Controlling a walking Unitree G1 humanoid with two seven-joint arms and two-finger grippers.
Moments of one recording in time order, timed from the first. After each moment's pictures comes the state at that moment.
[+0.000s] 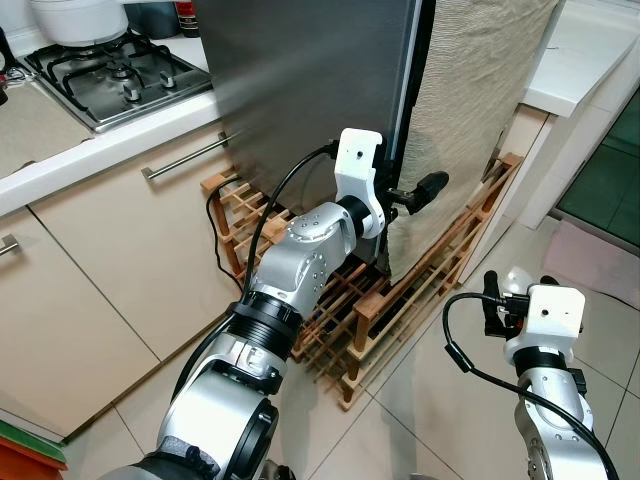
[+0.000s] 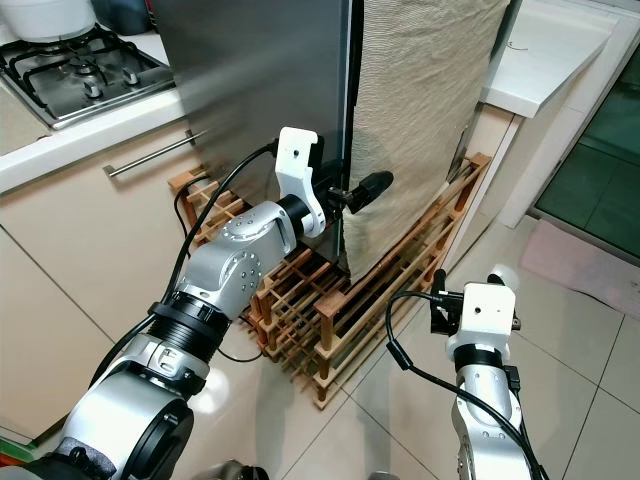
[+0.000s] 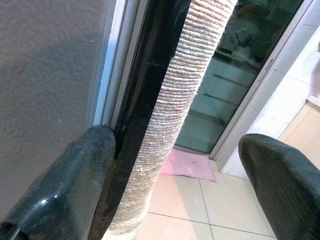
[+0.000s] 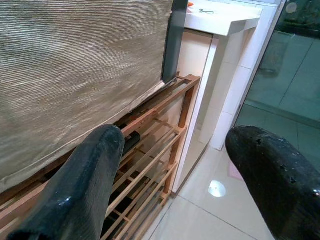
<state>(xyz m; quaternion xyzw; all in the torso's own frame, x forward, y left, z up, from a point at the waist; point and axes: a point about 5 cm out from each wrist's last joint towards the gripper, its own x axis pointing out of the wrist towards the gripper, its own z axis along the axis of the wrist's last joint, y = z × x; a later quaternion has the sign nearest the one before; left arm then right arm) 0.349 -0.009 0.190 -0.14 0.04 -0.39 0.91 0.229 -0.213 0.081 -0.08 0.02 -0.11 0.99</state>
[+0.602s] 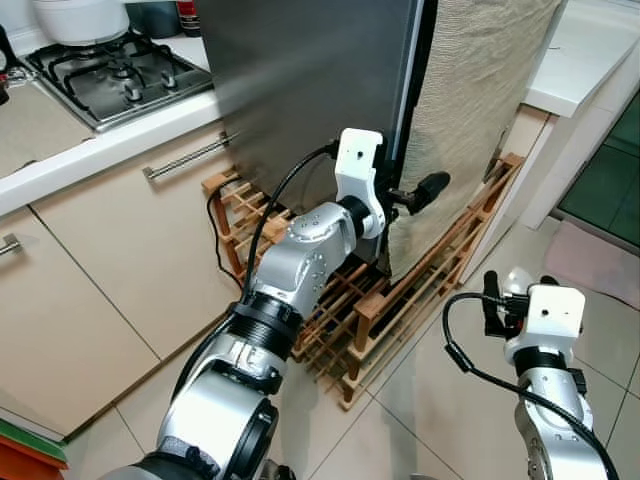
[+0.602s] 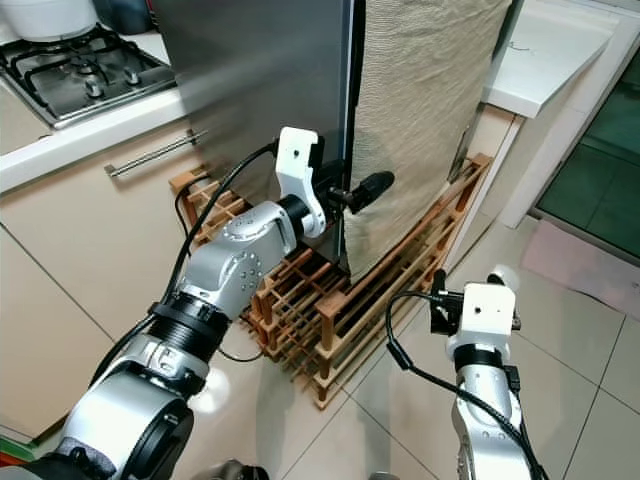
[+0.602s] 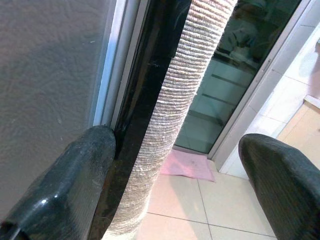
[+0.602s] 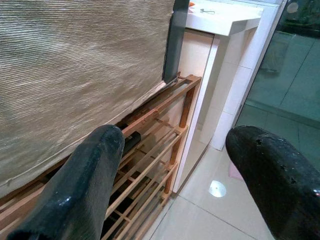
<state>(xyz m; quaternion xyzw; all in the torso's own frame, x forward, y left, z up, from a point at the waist) 0.348 -0.010 0.191 -0.14 0.03 -0.39 0.91 0.229 -0.213 0.081 -0.08 0.02 -0.11 0.99</state>
